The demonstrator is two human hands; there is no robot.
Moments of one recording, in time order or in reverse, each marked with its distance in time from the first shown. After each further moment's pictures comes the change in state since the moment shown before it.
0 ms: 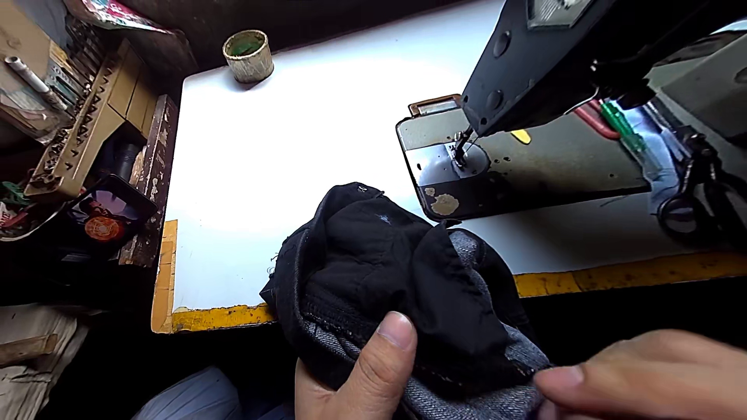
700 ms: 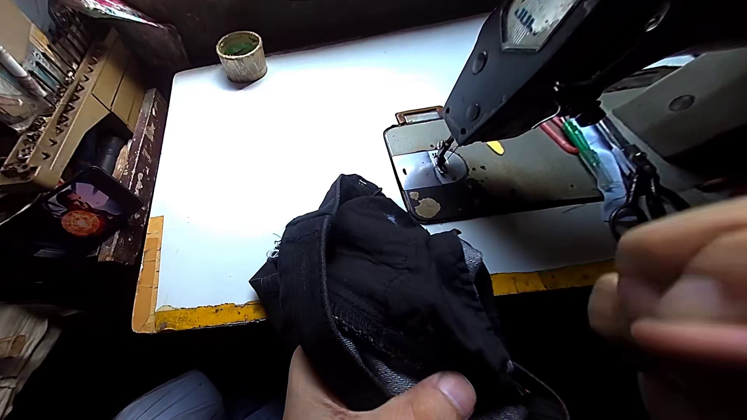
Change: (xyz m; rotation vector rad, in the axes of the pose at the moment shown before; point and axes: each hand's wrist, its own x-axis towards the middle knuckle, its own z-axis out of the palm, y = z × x) left_hand -0.004 0.009 -0.005 0.227 -0.204 0.065; right_hand 0.030 0.020 -0.013 -0.015 0.147 -0.160
